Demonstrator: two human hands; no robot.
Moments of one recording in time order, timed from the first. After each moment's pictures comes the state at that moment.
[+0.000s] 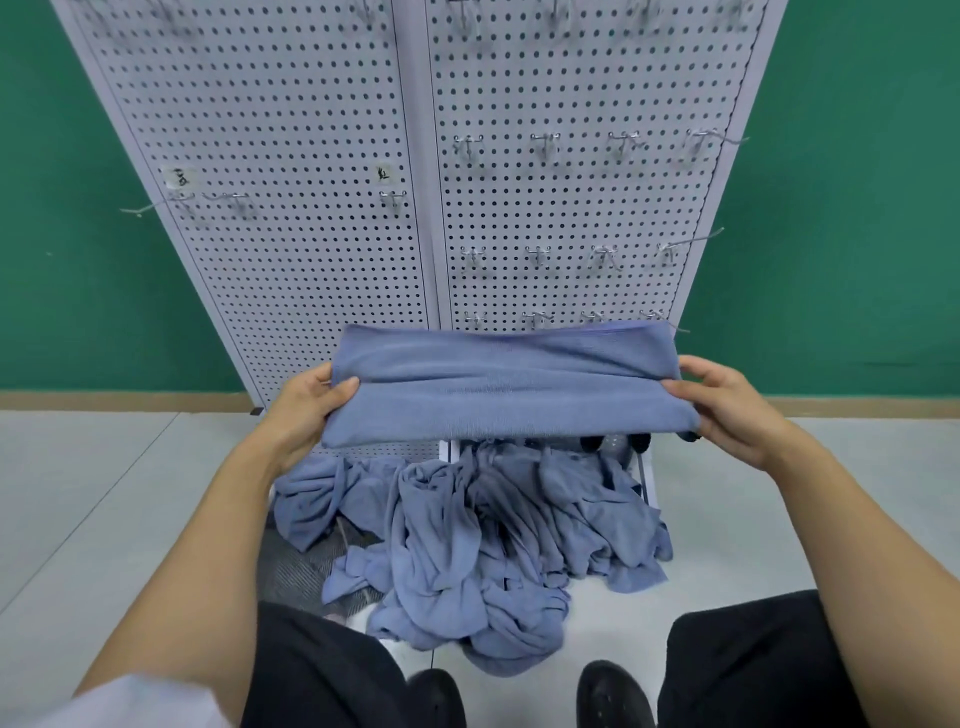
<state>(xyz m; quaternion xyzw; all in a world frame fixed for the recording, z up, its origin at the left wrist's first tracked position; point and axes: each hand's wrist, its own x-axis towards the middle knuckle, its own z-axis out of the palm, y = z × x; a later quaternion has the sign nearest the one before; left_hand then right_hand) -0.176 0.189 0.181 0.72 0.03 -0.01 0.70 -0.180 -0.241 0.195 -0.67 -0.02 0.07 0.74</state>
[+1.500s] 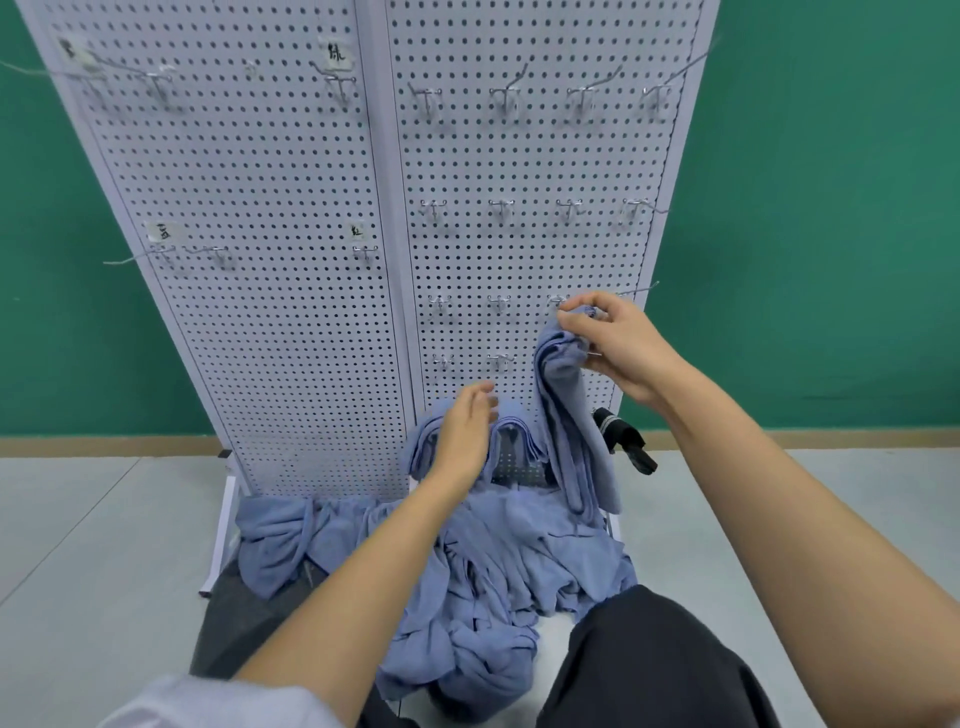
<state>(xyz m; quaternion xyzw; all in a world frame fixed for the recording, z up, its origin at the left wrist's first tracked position) -0.180 -0.006 0.197 0.77 -0.02 0.04 0.64 -0.179 -0.172 0.308 -0.73 -0.04 -0.03 0.68</state>
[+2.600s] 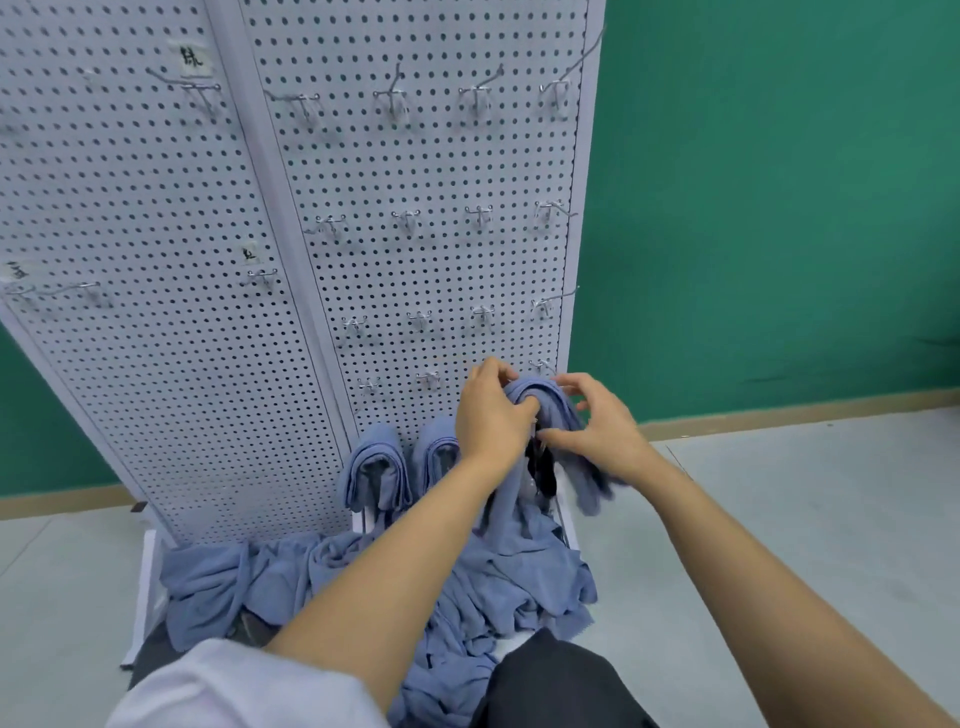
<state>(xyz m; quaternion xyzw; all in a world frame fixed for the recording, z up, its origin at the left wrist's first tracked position) -0.138 -0.128 0.223 0.86 -0.08 0.16 0.48 -0.162 -0.271 0.210 -0.90 -0.03 -0.12 0.43</state>
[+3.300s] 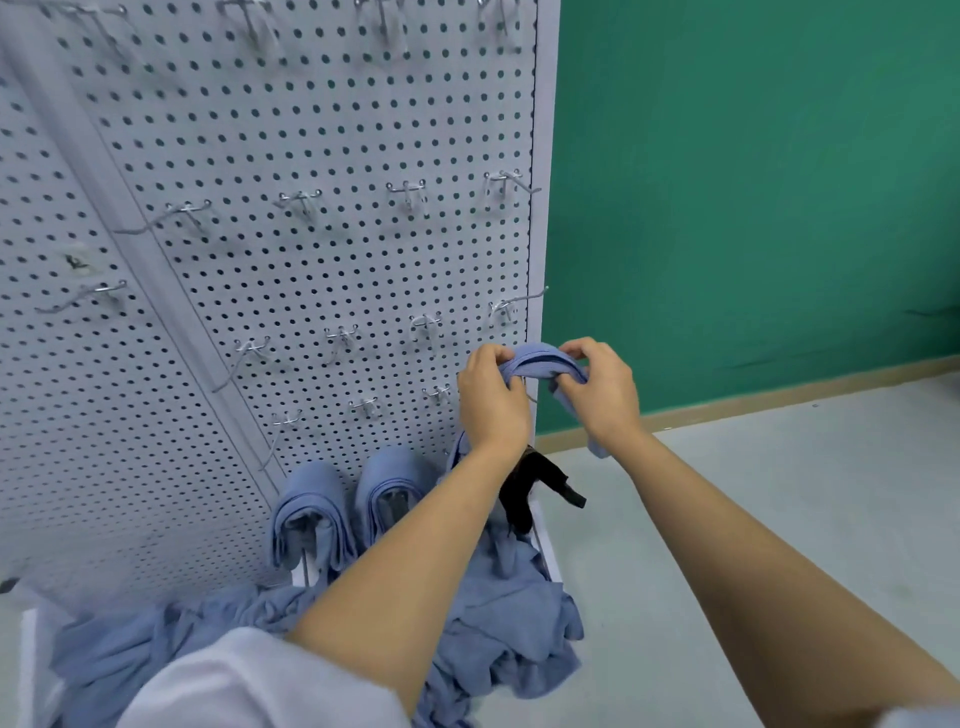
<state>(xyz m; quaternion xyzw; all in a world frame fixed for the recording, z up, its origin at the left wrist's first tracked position) -0.013 -0.210 0.183 0.84 -0.05 0.19 0.50 -0.023 -0.333 0.179 -0.88 0.09 -0.26 0.38</state>
